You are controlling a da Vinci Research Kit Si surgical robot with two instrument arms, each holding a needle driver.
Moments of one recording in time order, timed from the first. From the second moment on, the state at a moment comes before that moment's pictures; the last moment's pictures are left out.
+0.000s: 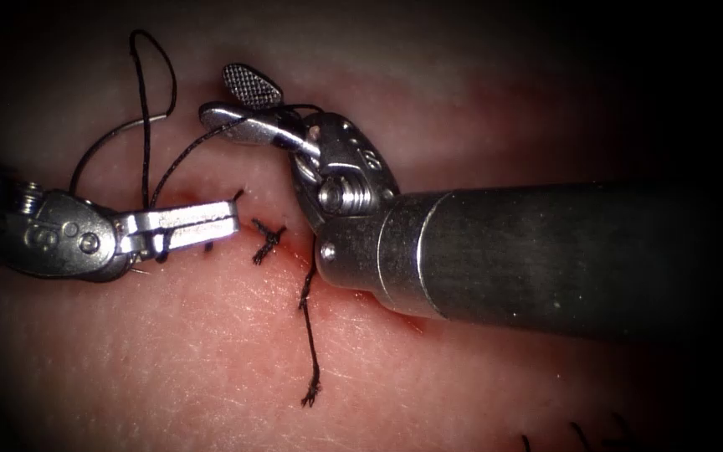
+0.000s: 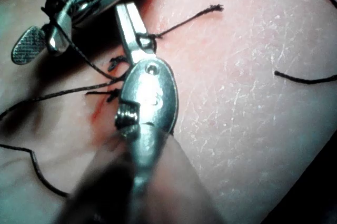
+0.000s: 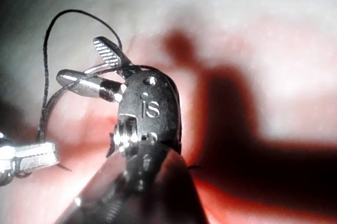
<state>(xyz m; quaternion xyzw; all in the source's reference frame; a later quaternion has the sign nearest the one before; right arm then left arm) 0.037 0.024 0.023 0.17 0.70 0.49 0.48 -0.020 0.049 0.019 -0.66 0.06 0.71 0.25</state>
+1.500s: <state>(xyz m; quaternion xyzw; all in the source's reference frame) 0.035 0.024 0.016 0.28 0.68 0.18 0.65 -0.020 0.055 0.027 -0.64 -0.01 0.73 0.24</state>
